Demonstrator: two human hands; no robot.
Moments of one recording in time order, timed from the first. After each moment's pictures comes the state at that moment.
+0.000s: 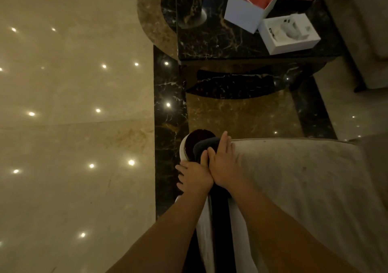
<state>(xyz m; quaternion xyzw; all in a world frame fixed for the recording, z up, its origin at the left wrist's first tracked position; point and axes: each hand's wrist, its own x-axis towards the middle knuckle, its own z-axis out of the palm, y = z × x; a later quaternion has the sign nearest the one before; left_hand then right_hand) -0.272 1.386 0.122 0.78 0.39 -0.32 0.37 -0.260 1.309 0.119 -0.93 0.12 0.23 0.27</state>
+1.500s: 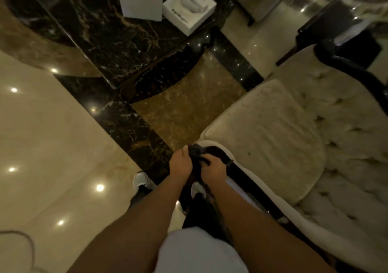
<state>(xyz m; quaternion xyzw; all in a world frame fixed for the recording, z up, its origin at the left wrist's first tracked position) -0.104 1.504 0.178 0.80 0.04 -0.46 0.38 -0.190 1.438 0.206 -0.72 0.53 0.16 0.42</state>
